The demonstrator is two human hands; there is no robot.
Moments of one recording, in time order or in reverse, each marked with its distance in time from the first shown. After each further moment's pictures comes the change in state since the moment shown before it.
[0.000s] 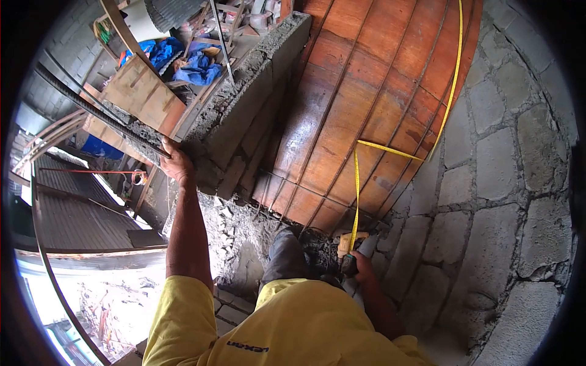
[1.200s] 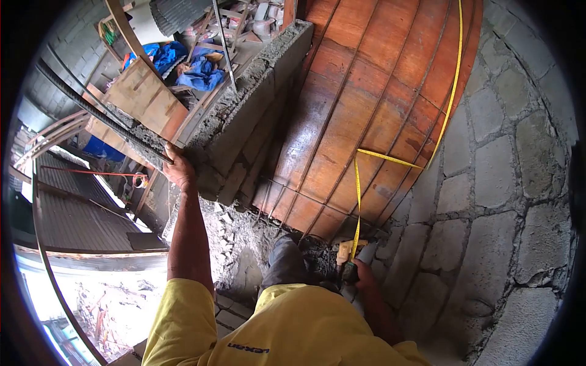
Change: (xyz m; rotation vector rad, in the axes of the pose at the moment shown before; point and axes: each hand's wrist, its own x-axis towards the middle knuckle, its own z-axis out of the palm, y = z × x) left_hand 0.000 -0.001 0.002 -0.013 0.022 0.006; right_hand 0.006 0.003 -0.023 -0.038 -0.111 0.018
